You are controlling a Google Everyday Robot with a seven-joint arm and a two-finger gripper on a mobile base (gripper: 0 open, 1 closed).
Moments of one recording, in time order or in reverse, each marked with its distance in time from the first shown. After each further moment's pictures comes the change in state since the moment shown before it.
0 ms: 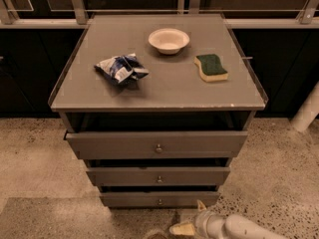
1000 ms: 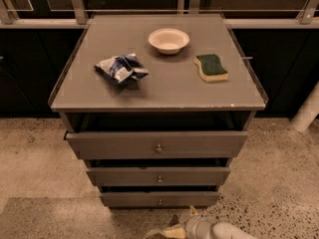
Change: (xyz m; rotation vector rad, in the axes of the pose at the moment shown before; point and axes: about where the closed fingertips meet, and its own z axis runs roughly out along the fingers) arm 0.049 0.006 0.068 0.021 -0.010 0.036
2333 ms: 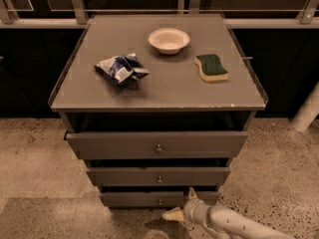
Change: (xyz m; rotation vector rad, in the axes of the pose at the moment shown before) arm -0.077 -0.034 0.000 0.085 -0.046 -0.157
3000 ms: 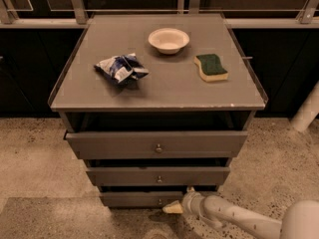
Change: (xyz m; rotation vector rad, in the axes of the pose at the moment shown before) arm 0.016 -0.033 0.047 0.016 0.059 -0.053
